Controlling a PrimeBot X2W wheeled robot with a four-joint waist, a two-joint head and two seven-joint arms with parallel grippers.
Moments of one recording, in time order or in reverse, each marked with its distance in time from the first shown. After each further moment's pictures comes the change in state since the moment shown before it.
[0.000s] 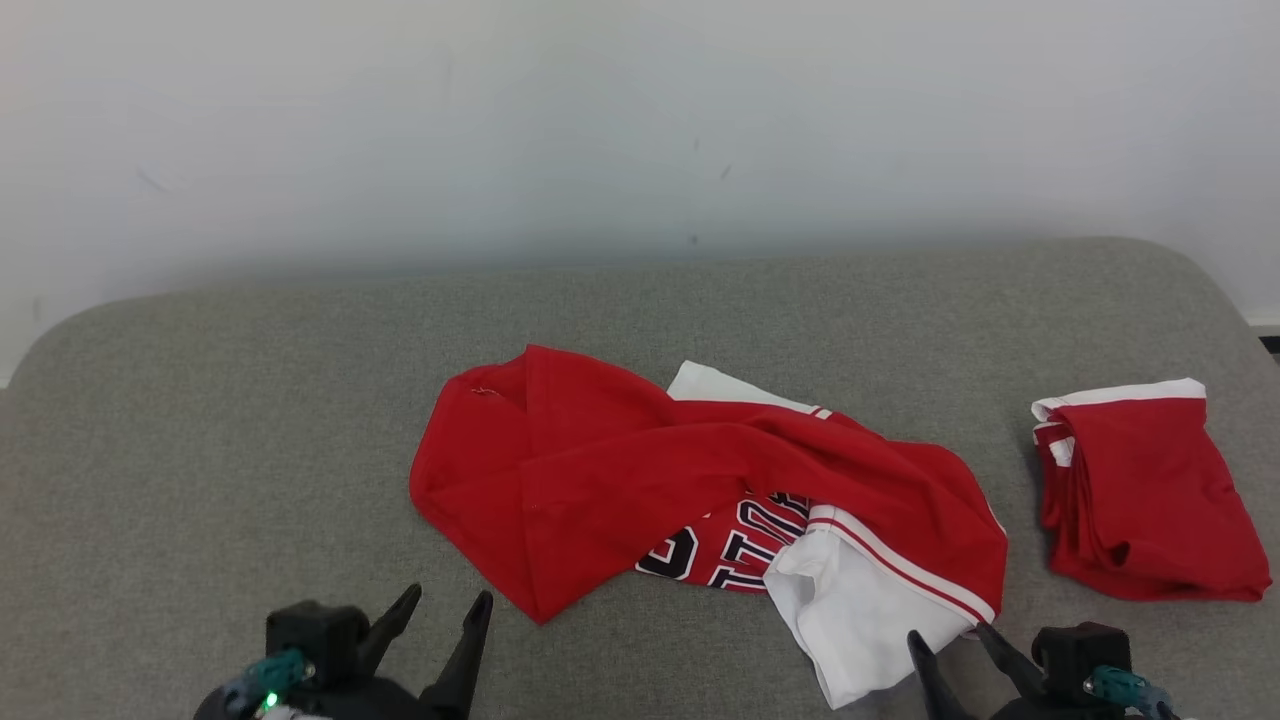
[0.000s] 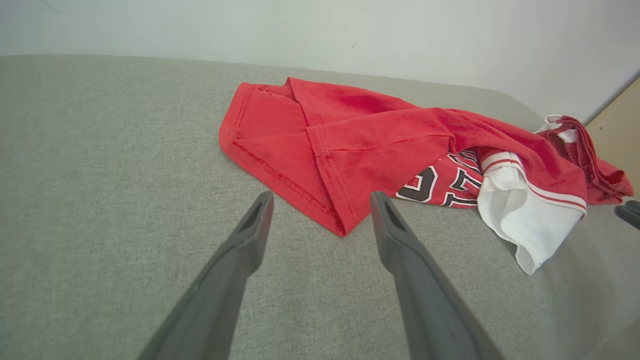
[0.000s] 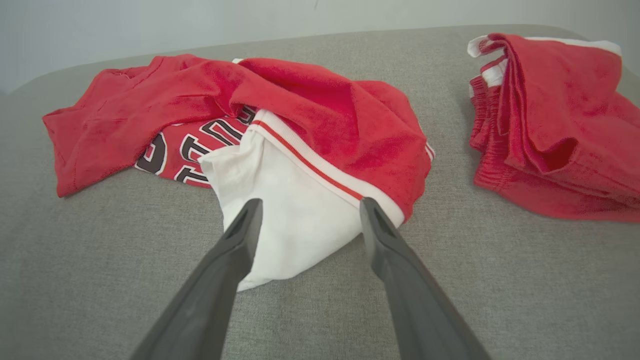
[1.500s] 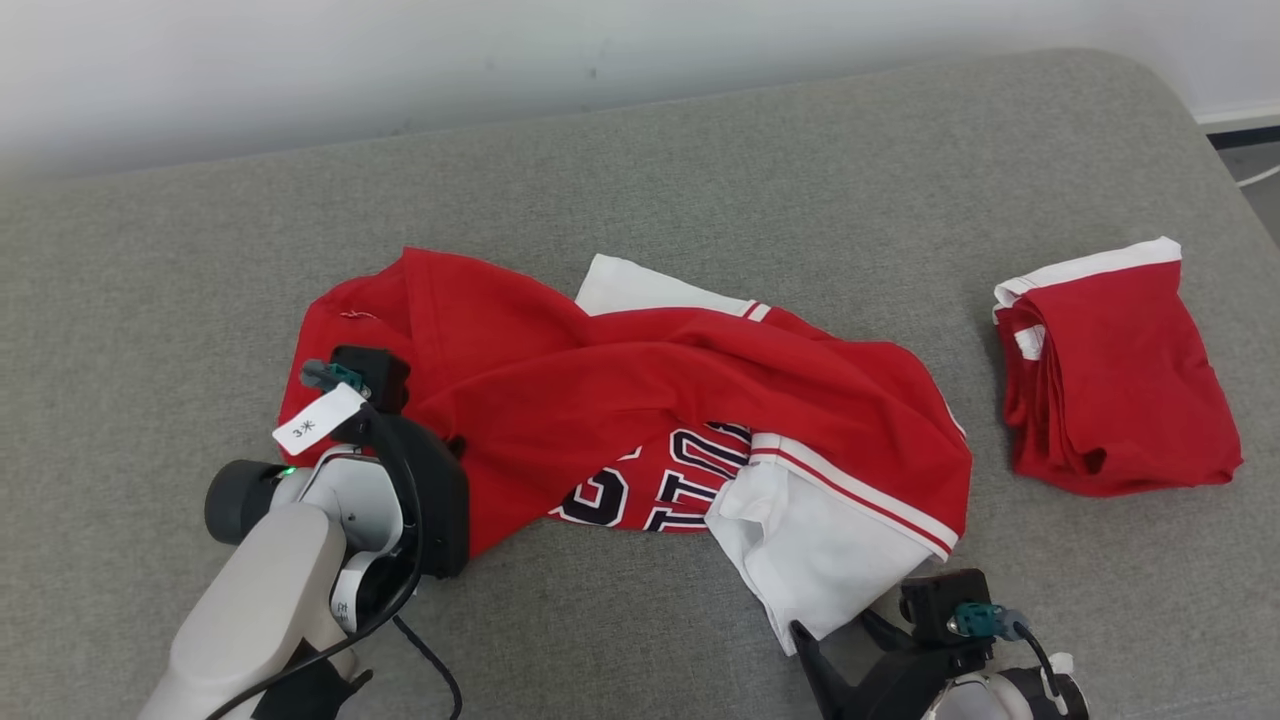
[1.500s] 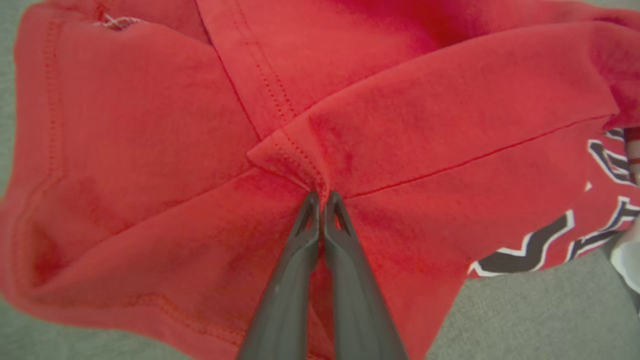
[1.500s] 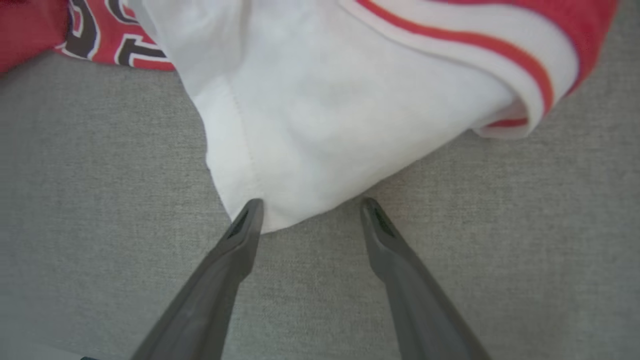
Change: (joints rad) left arm -0.604 -0.109 -0.055 0.575 0.005 -0.122 0.354; right arm -0.119 0.073 0.148 0.007 -0.008 -0.052 0.233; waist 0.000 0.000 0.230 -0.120
